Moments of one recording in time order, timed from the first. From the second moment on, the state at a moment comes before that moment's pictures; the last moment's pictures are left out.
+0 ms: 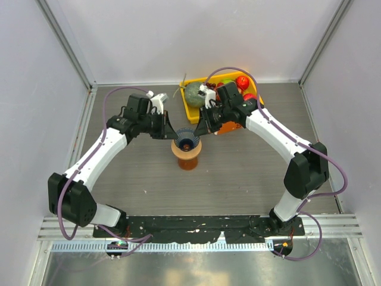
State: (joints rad) left arm -0.38 1.41 1.23 -0.58 0.51 -0.33; right arm 0.53 1.69 1.52 -0.65 -0.60 0.19
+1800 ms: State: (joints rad) left arm -0.38 1.47 1.26 -0.59 0.55 -0.31; right arm 0.52 1.72 1.57 -0.70 -0.62 0.16
